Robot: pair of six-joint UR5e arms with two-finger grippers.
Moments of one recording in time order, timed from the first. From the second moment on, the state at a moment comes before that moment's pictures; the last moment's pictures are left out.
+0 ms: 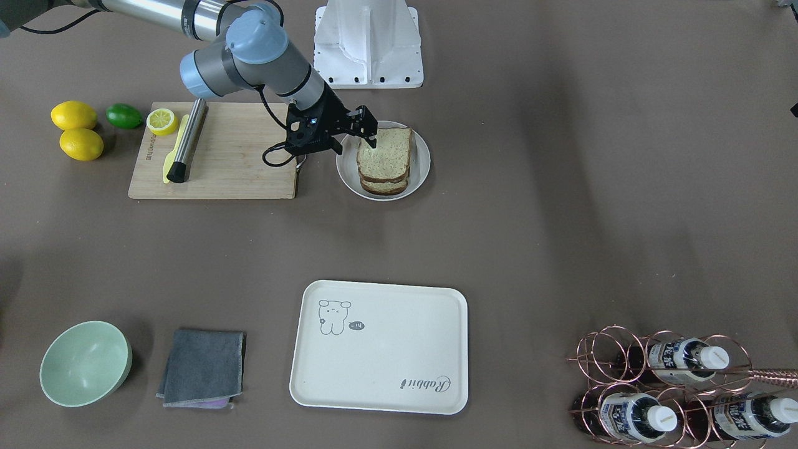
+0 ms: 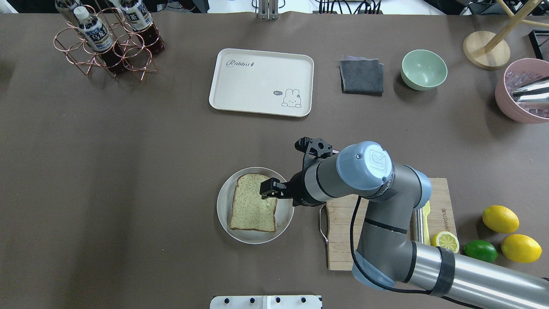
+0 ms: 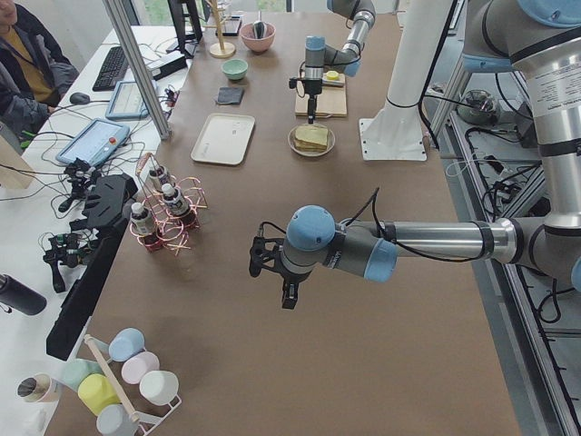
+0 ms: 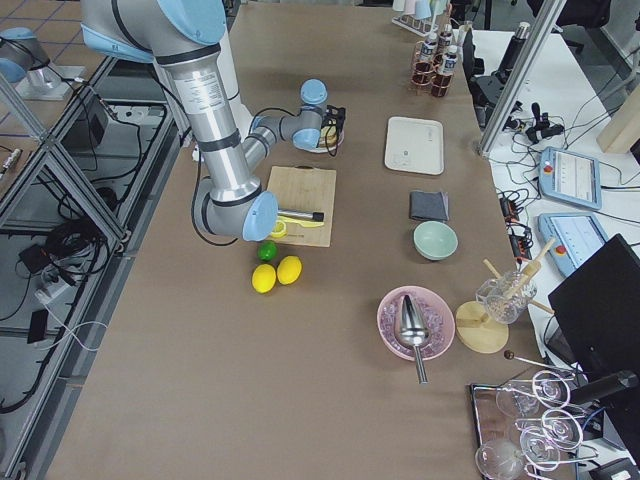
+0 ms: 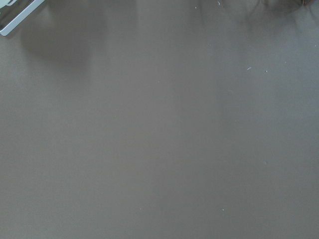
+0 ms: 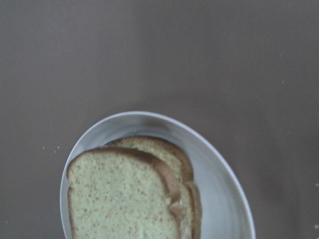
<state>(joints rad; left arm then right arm) -1.55 -1.27 -1.86 -1.89 -2.44 -0.21 0.44 -1.09 1.71 -0.98 1.96 1.55</state>
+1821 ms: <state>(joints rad) -0.57 -1.86 -1.95 -1.85 -1.98 -1.36 0.93 -1.54 1.92 -1.26 2.32 0.90</state>
